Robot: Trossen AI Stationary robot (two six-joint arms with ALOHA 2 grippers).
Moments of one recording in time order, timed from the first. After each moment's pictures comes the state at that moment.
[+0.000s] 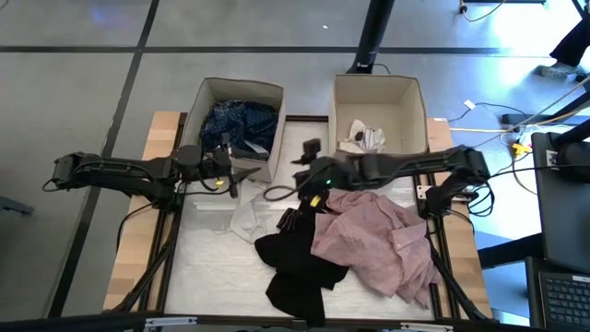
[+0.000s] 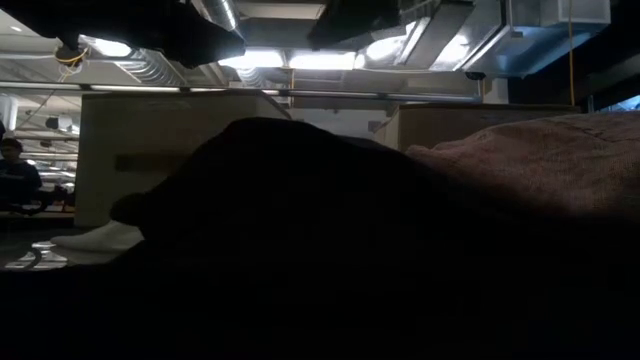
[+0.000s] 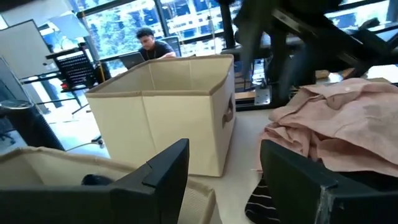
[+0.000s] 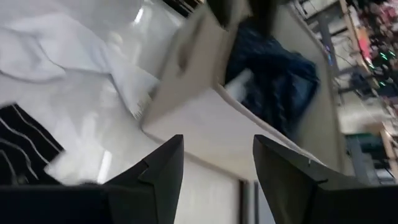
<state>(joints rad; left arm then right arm) 0.09 0.82 0.46 0.30 -0.19 0.22 0.10 1.69 1.54 -0.51 0.43 -0.56</state>
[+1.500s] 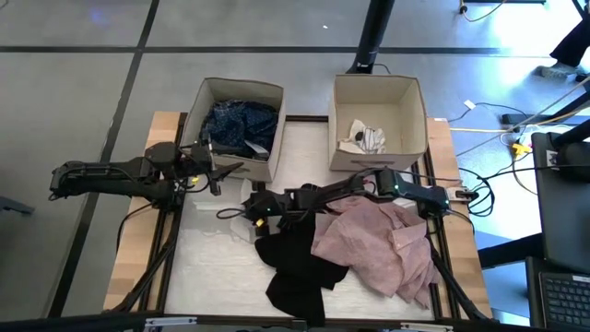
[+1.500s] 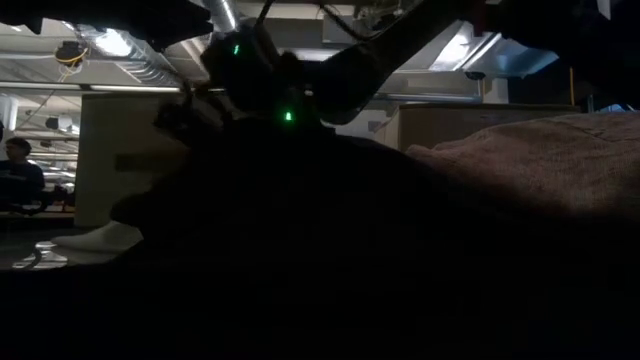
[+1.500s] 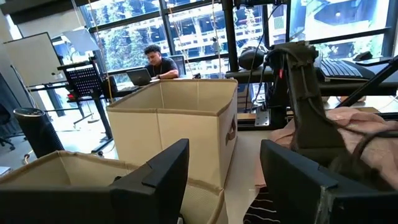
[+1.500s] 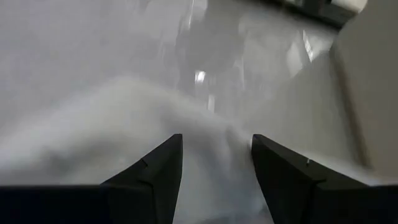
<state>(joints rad) 0.09 0.54 0.46 0.11 -0.20 0.18 0.06 2.48 1.78 0.14 0.10 -0.26</state>
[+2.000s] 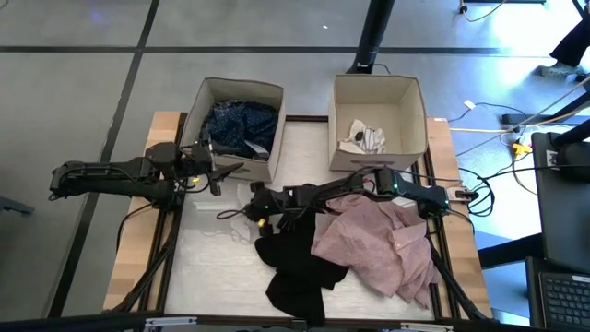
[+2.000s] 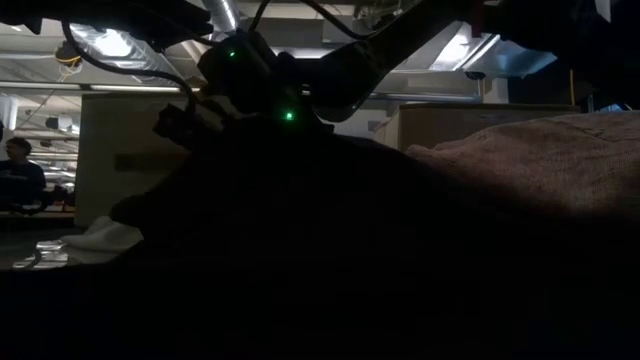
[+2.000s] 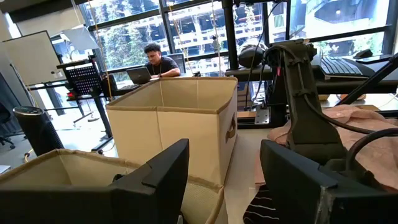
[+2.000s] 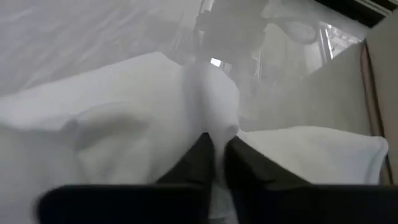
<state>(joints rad) 0.09 0.54 0.46 0.10 -0.20 0.18 0.05 2.49 1.81 0.05 0.02 -0.36</state>
